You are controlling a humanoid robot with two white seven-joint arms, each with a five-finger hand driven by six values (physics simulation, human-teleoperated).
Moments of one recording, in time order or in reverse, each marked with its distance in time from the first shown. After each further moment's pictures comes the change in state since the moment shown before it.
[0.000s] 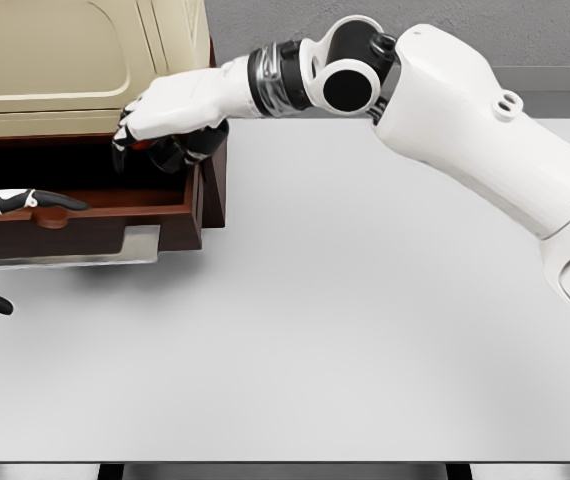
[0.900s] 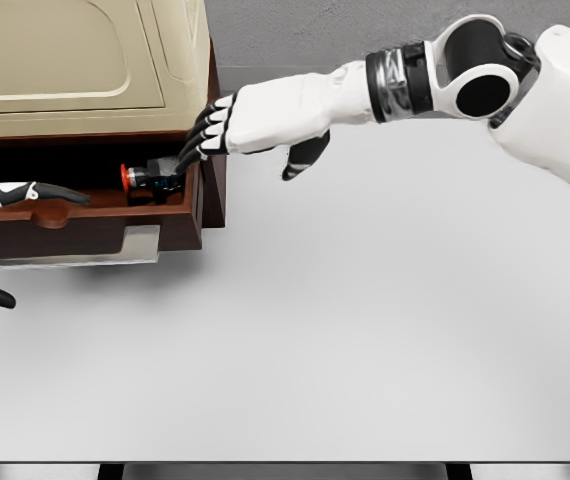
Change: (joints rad) left arm -0.020 -0.029 0.003 0.001 0.005 0.000 0.000; right arm 0.038 -0.326 -0.007 -0.228 -0.081 -0.158 0.002
